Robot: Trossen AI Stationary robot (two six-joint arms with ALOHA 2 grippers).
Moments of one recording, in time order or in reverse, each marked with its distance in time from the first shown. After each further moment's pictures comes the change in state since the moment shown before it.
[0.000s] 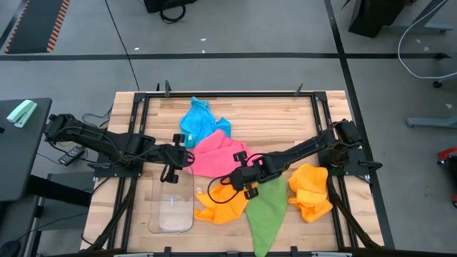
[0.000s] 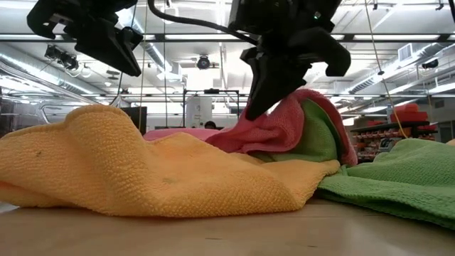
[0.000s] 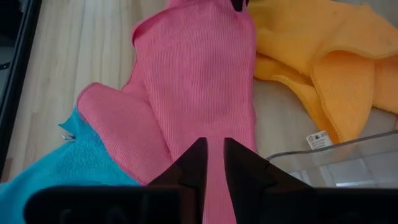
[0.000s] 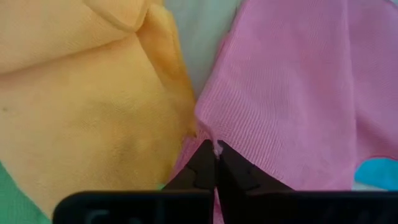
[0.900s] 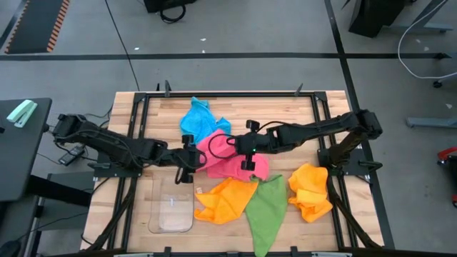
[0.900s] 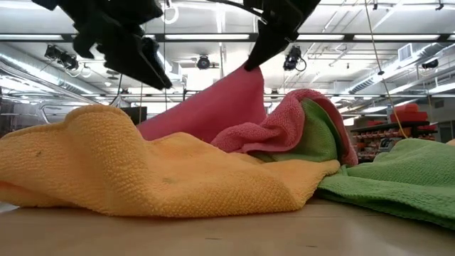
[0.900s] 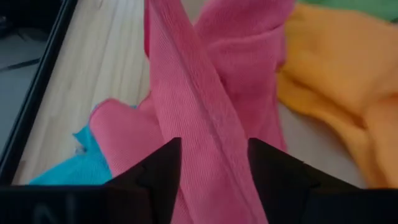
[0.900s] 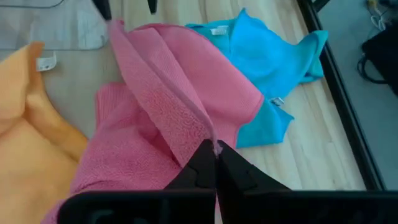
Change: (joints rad) left arm 0.001 0.206 0.000 0.244 -0.128 -0.046; right arm -0.180 -0.246 0.000 -0.052 0.081 0.169
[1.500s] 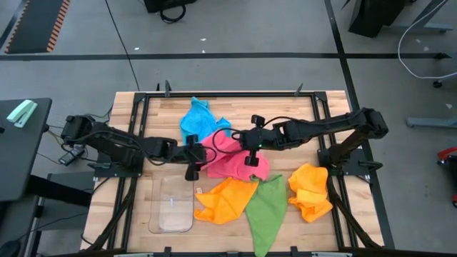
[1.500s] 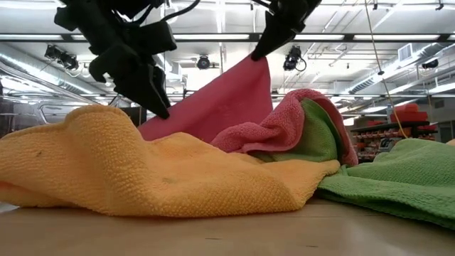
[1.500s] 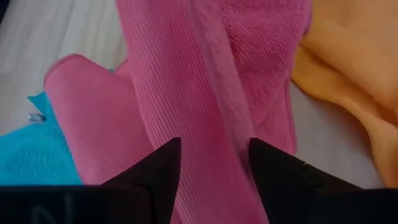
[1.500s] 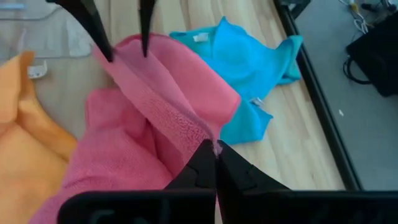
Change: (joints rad) left arm 0.095 0.112 0.002 -0.001 0.128 -0.078; right arm -0.012 -0.071 0.000 -0.041 0.039 -0.001
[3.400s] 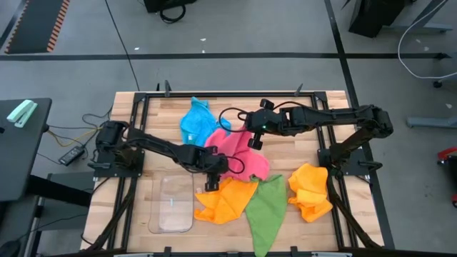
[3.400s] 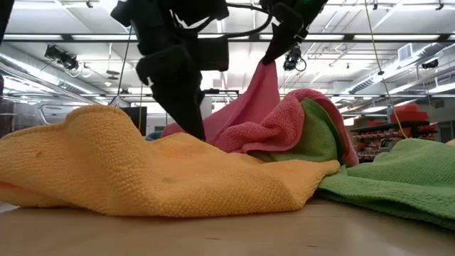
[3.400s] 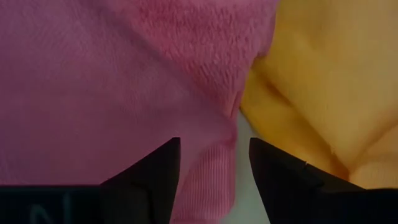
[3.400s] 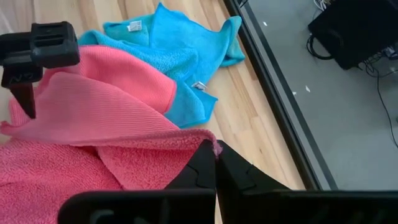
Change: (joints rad) left arm -0.033 0.438 0.422 -0.223 0.127 -0.155; right arm -0.138 -0.069 0.000 -0.067 0.032 -0.020
